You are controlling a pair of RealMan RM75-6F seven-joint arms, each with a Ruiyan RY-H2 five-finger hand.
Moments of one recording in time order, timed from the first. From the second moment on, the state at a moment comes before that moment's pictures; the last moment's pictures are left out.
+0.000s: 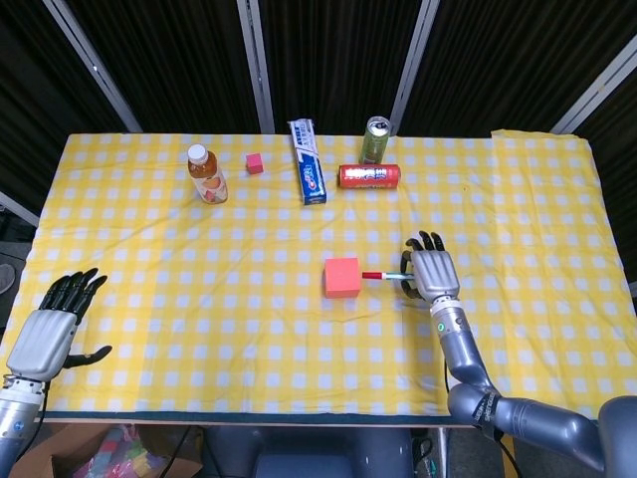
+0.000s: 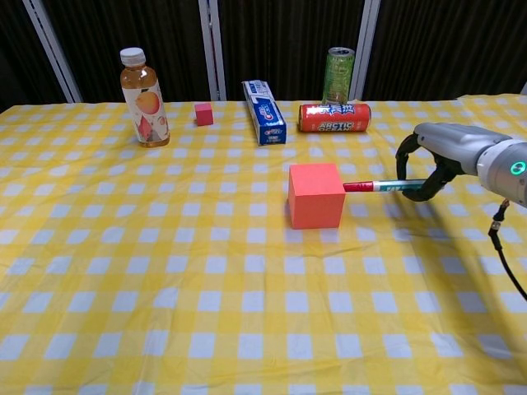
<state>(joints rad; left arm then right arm) -0.18 -1.15 0.00 -1.63 1.54 1.39 0.03 0.72 -1.61 0.25 -1.40 -0.79 1.01 -0.50</state>
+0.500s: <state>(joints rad) -0.18 -1.15 0.00 -1.62 1.54 1.39 0.02 0.78 -1.68 0.27 -1.42 -0.79 1.03 -0.54</state>
